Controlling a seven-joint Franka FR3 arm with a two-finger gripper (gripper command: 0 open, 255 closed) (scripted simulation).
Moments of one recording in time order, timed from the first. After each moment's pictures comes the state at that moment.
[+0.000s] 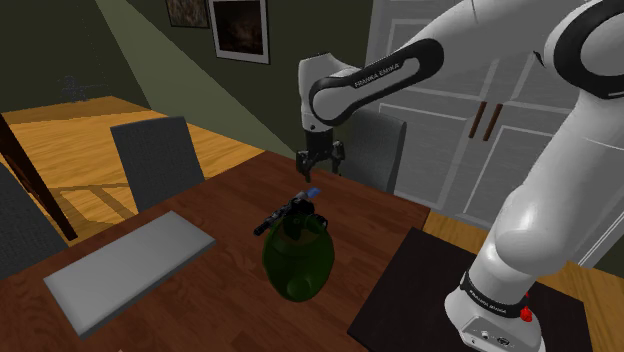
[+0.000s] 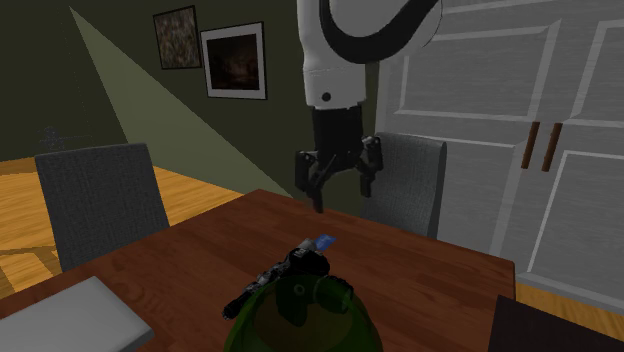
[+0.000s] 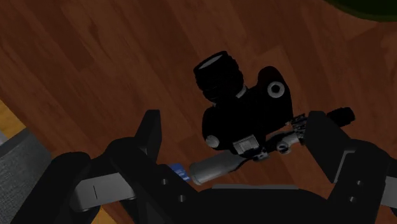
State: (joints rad) arm -0.08 -0.08 0.19 -2.17 -0.07 2.02 0.61
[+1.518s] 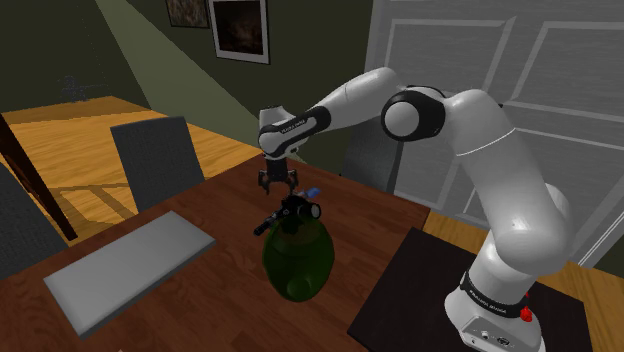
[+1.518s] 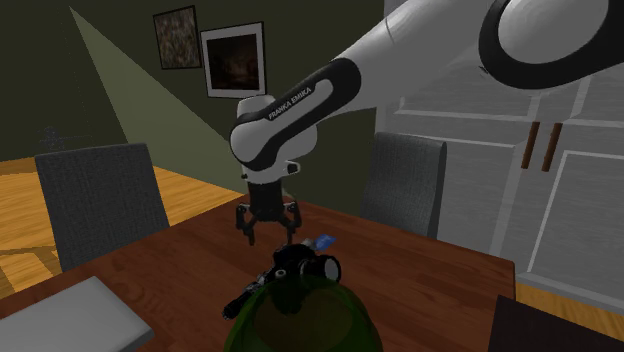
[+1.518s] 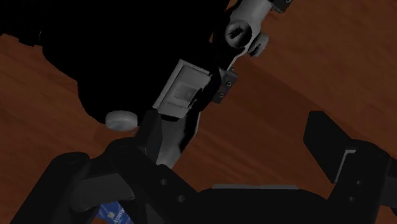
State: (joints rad) arm -0.06 0.78 0.11 -1.37 -0.06 2.06 1.01
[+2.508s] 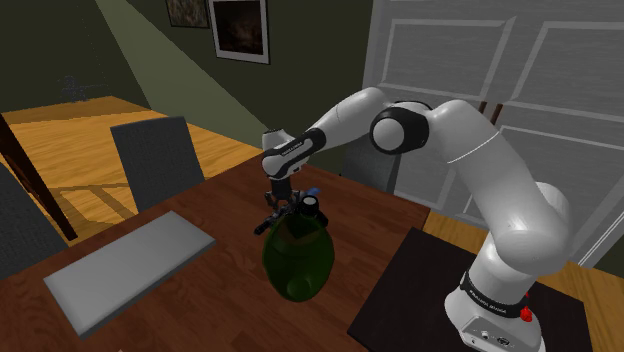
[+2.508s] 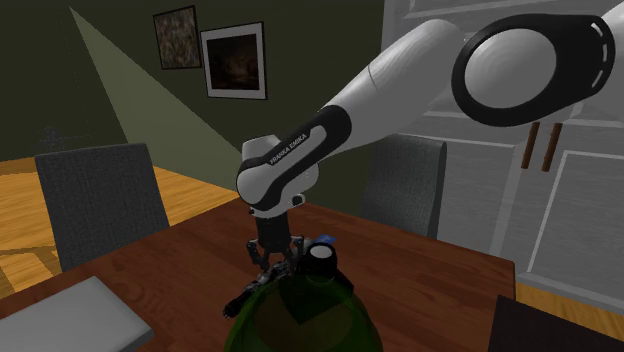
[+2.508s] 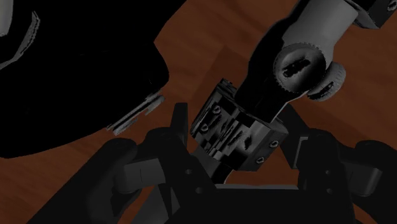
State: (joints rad) arm -0.06 0.91 0.09 -1.35 -0.07 2.10 1.02
